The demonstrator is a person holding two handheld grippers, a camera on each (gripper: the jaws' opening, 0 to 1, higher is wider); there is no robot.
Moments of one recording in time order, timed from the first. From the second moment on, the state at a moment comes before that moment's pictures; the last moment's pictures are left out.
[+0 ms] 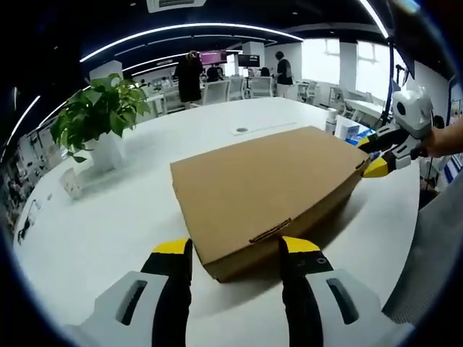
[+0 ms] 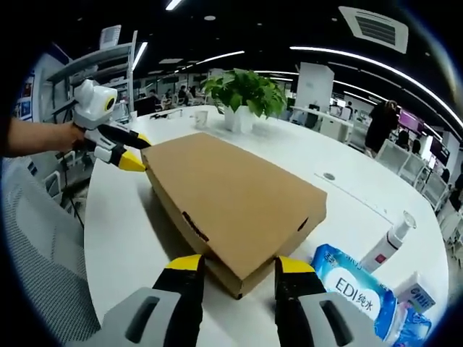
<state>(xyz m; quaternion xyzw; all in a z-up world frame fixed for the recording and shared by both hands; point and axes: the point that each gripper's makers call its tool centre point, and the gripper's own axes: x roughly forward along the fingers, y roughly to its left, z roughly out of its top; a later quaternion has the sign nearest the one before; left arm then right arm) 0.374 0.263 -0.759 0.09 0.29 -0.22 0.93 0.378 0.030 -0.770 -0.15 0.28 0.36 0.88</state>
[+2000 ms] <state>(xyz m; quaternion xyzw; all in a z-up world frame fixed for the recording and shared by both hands) 0.309 0.242 -0.689 0.06 0.23 -0.22 0.95 0.304 -0.127 -0.723 -0.11 0.26 0.19 0.94</state>
